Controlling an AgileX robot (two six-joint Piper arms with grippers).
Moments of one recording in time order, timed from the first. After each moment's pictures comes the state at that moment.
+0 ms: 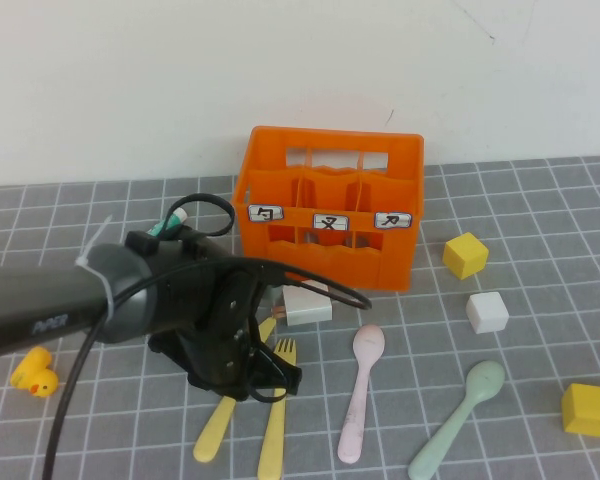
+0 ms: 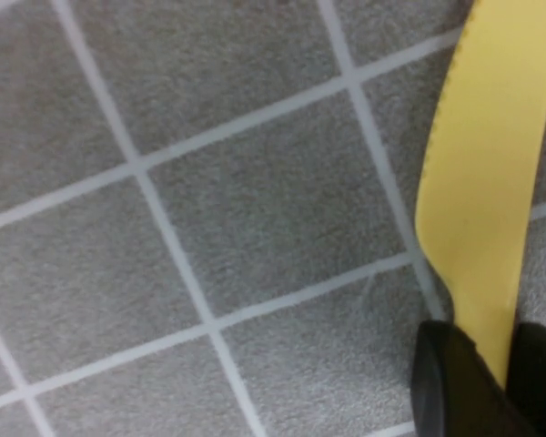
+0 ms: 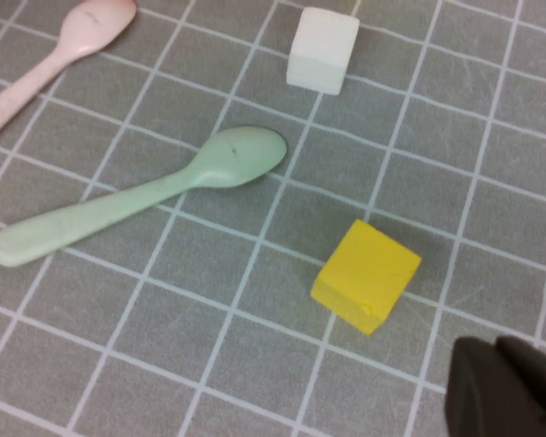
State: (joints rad) right arm -0.06 0.79 -0.42 0.54 0.64 -0.83; left arm -0.57 1.88 -1.12 0.14 0.69 -0.42
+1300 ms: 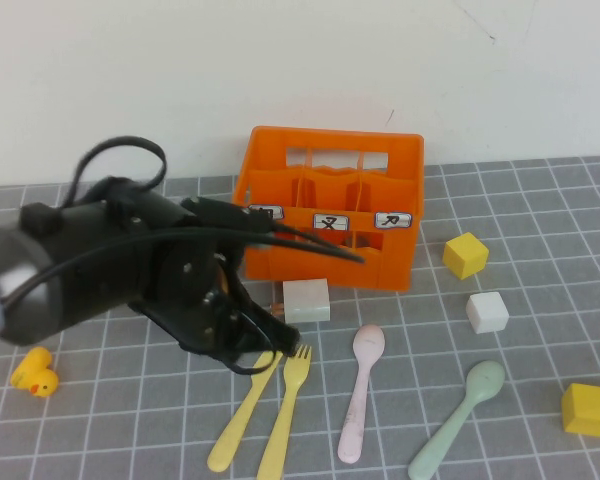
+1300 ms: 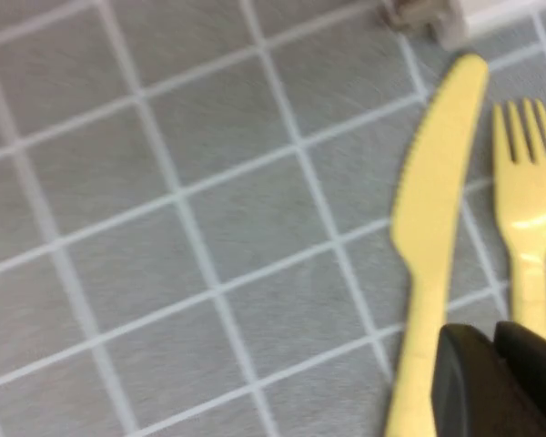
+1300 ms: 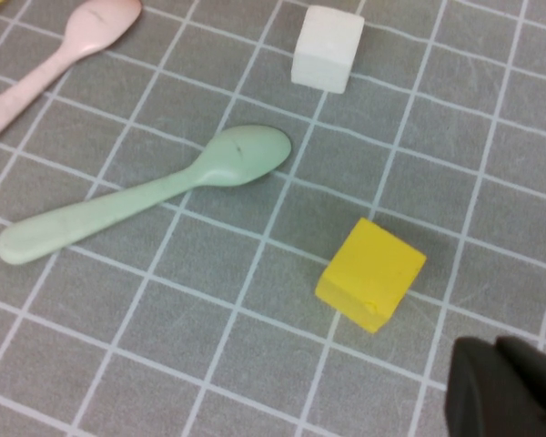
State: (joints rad) right arm -0.06 0.79 -0.42 0.54 0.64 -0.83; left arm -0.57 1.64 -1.11 0.09 0.74 -0.36
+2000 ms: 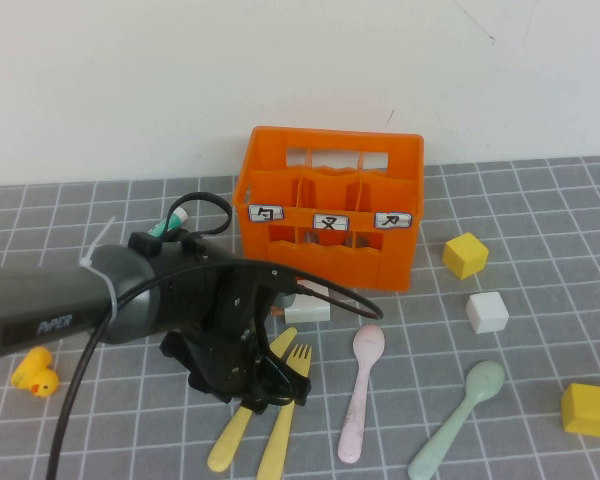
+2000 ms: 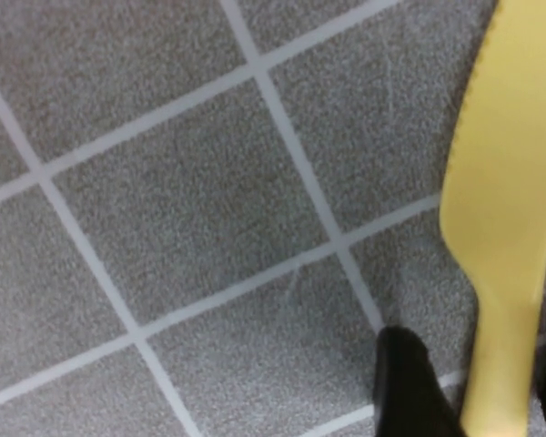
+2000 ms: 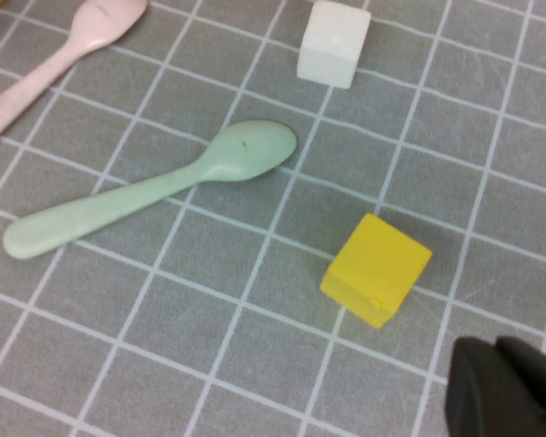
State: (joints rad) right arm -0.06 0.79 -0.42 0.54 0.65 -0.83; left arm -0.57 1.89 -1.11 0.04 0.69 -0.28
